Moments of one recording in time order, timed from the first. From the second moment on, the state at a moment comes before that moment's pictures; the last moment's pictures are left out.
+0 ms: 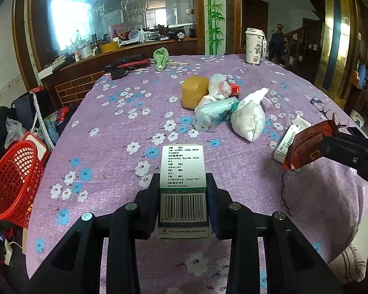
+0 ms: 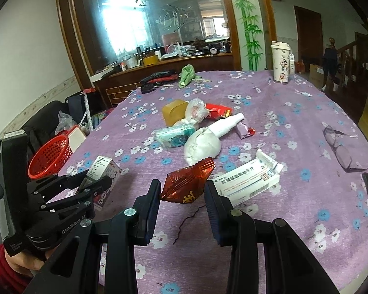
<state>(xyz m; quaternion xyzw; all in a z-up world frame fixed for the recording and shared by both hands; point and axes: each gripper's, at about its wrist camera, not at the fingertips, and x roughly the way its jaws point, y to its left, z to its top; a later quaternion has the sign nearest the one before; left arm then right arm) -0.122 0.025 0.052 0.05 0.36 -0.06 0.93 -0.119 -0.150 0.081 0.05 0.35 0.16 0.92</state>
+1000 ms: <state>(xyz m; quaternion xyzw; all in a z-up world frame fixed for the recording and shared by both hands) -0.129 0.063 0.059 0.04 0.35 -0.01 0.94 -0.104 -0.104 0.088 0.03 0.36 0.20 0.91</state>
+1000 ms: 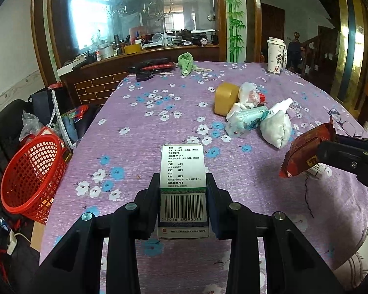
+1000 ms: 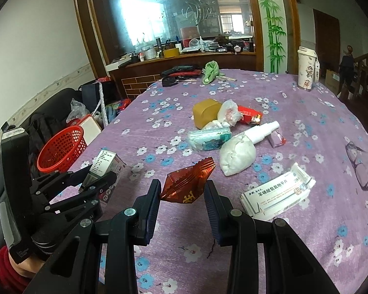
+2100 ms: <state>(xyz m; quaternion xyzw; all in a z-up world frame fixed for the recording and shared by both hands) -0.133 0.161 0.086 -0.01 0.32 0.07 0.95 -0.072 -0.014 0.108 0.00 0.38 0.28 0.88</state>
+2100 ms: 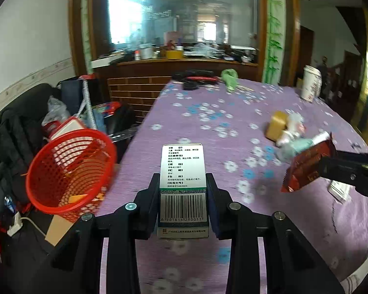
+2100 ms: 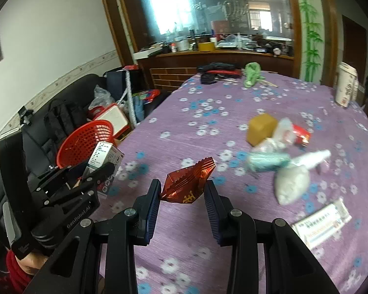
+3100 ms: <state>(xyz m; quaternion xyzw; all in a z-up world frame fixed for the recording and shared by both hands) -0.133 0.364 0.086 -0.10 0.32 0.22 0.92 -0.014 0.209 0.120 -0.04 0.41 0.41 0.81</state>
